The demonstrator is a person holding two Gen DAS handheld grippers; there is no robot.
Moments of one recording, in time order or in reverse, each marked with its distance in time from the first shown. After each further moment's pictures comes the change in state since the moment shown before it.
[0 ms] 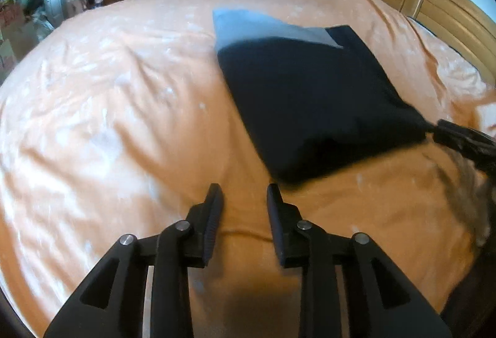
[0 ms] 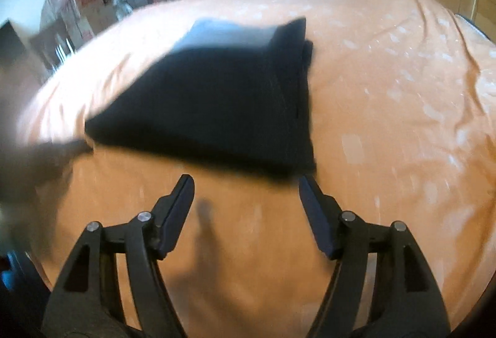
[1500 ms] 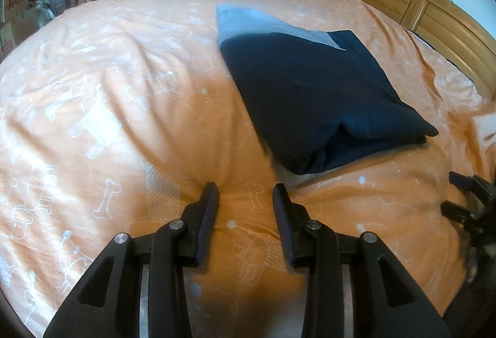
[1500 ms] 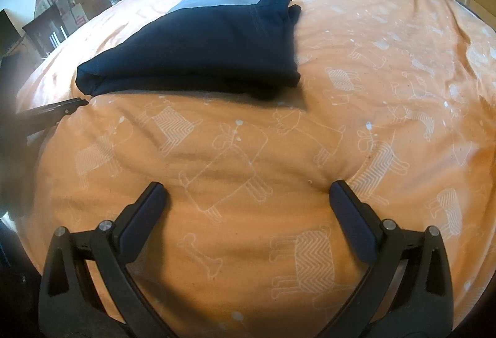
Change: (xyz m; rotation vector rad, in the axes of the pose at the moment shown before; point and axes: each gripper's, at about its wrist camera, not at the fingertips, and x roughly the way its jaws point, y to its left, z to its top) left arm 0.008 0.015 -0.015 -0.051 -0.029 -0.064; right arm 0.005 -0.009 -0.045 0.016 0.042 -0.013
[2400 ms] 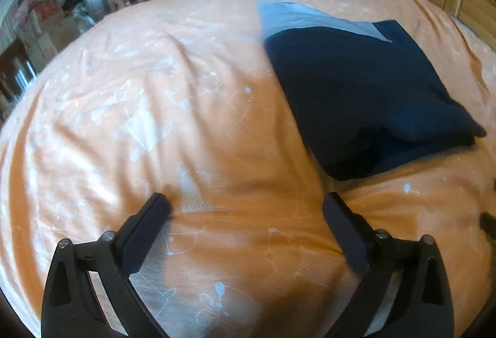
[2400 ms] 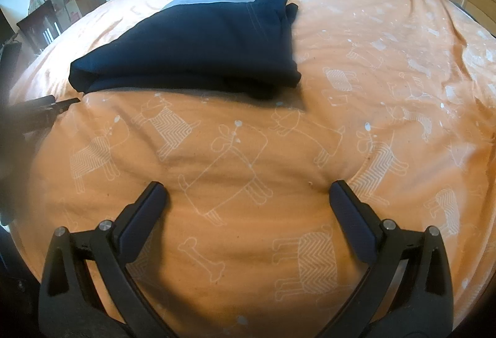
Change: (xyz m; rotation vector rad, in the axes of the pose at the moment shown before) left arm 0.004 -0.003 0.006 -0.033 0.030 0.248; right arm 0.004 0.004 0.005 -0.013 0.016 -0.044
